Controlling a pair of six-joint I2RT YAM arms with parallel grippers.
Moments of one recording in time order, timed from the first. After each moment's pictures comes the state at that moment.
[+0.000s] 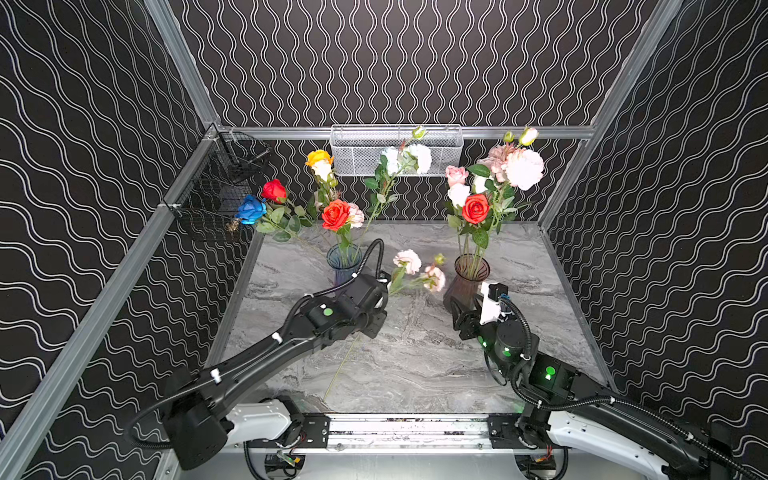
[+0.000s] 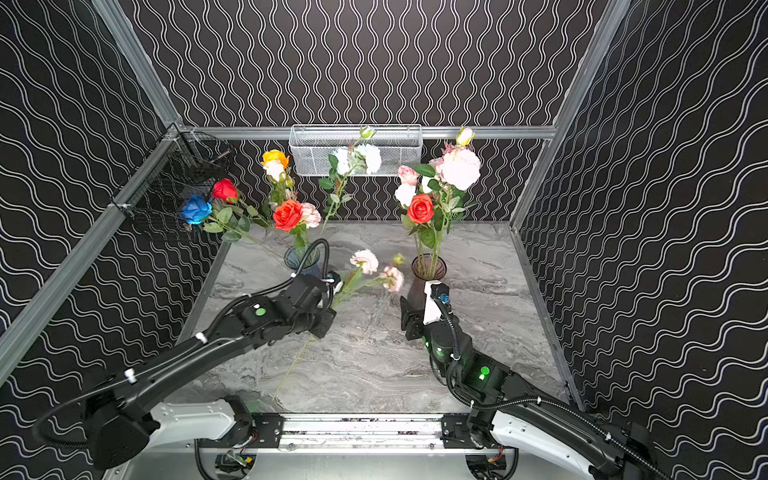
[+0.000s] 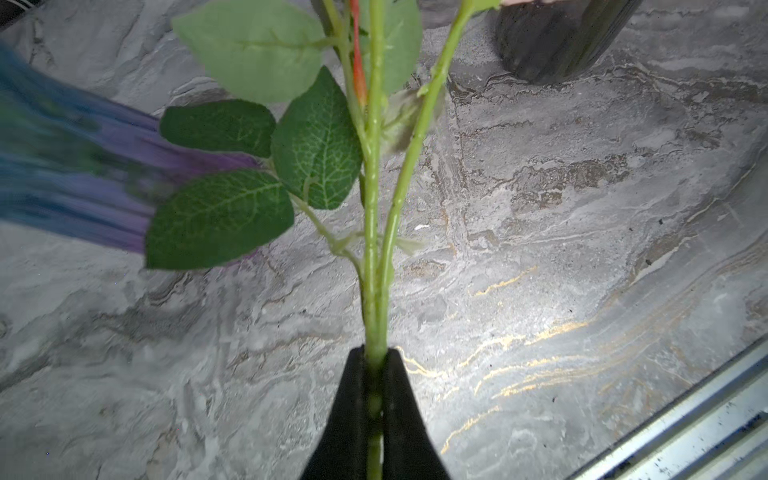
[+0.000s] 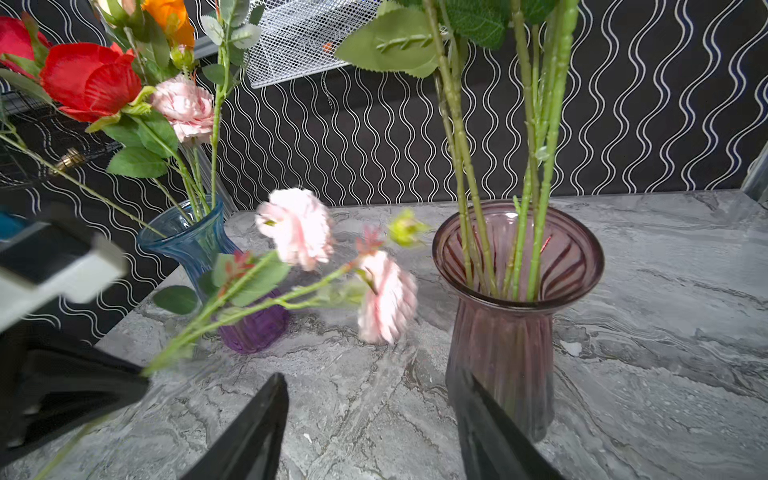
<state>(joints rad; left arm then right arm) -0.83 1.18 1.07 -0.81 -0.22 -0.17 0.96 0.73 0.53 0.02 0.59 0.35</state>
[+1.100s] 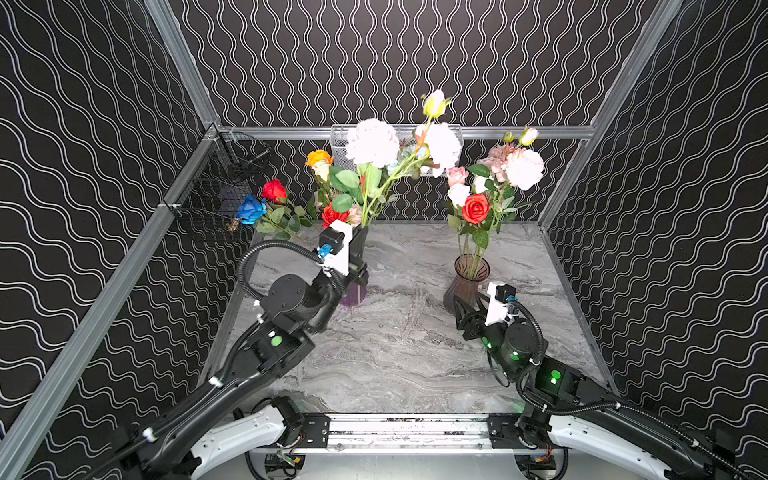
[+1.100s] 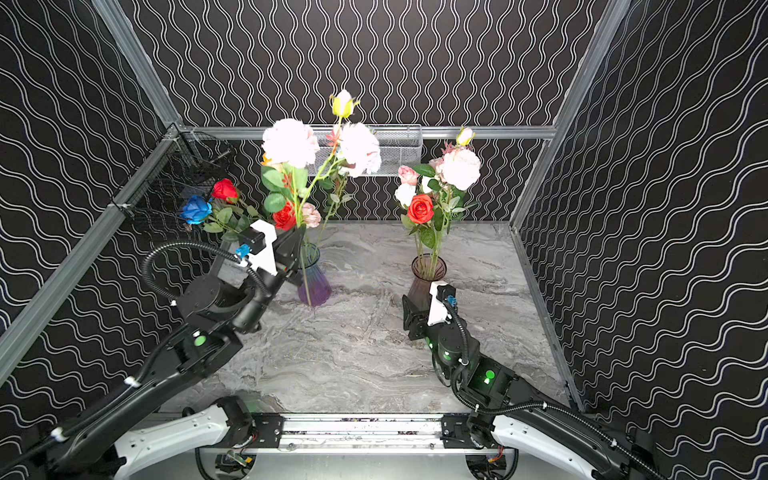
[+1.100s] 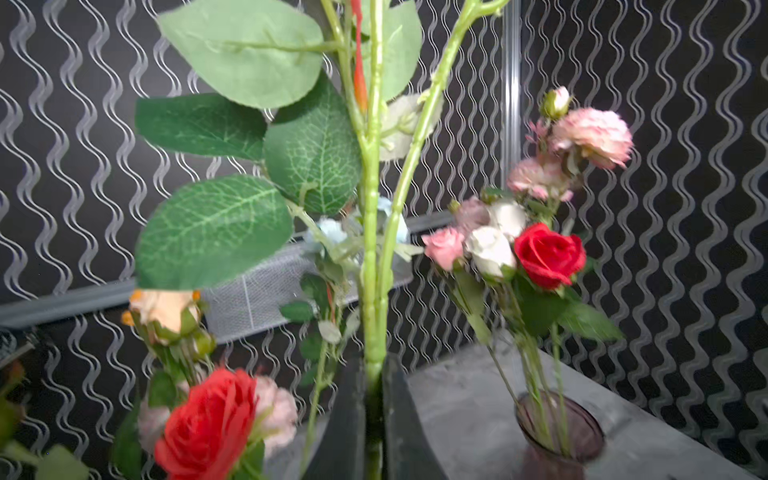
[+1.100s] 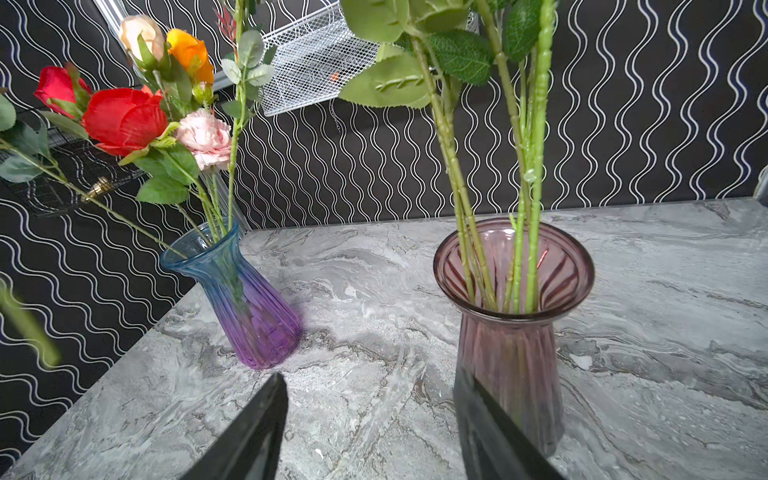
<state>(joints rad) -0.83 0.98 1.04 0.34 -0.38 0.26 0.96 0.67 0.50 0.05 0.58 0.35</state>
